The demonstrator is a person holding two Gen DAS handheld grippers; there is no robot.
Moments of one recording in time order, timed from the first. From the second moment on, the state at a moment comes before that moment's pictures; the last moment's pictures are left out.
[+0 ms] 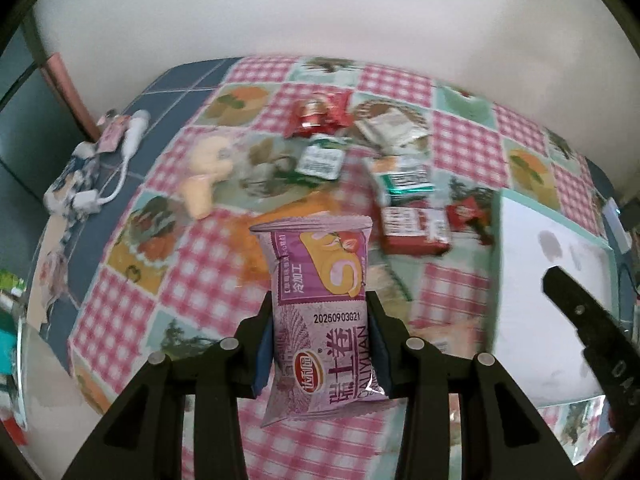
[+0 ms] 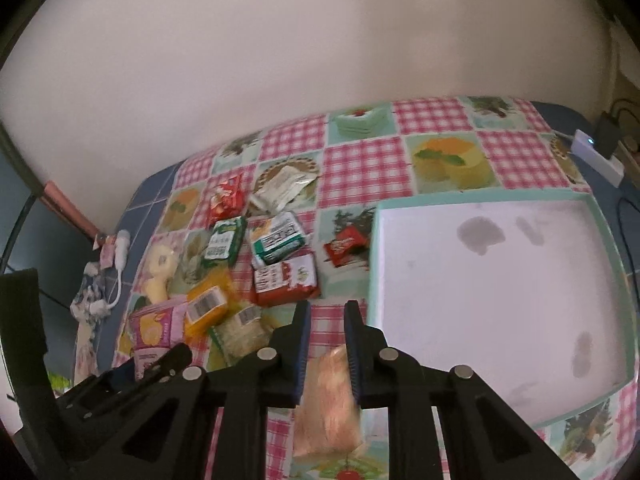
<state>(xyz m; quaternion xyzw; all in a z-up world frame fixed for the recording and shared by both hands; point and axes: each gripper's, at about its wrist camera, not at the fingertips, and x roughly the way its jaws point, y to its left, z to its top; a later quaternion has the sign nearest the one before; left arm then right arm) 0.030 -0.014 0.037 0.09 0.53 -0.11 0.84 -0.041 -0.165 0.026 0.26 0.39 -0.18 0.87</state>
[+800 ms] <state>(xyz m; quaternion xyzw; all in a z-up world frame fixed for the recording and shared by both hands) 0.037 0.027 -0.025 0.01 0.62 -0.02 0.78 -0.026 -0.153 -0.036 0.30 0.51 -0.11 0.80</state>
